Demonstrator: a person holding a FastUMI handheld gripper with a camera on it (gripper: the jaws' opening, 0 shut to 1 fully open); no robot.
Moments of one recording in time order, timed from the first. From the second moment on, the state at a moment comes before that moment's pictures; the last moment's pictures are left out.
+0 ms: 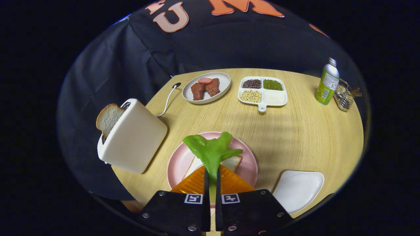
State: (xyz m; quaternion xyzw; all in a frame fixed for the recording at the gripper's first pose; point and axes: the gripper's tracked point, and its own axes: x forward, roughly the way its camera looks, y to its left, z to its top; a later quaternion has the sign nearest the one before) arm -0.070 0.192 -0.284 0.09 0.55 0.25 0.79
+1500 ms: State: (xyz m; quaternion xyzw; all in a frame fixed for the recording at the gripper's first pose) arm -0.068 0.214 -0.283 0.00 0.54 0.23 0.81
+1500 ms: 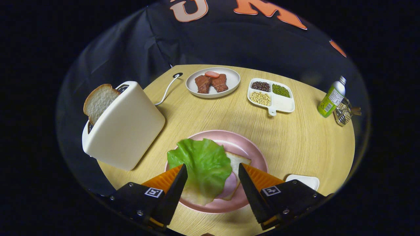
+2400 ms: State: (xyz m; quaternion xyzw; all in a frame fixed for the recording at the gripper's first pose) arm -0.030 0.325 -0.133 0.10 0.49 0.32 0.81
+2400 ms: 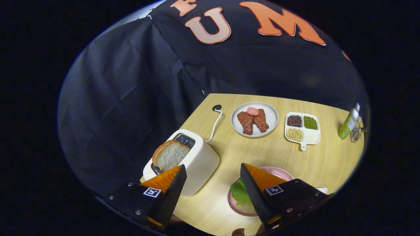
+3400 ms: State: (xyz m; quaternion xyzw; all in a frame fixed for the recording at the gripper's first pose) arm -0.037 0.447 -0.147 0.05 0.56 0.37 0.74
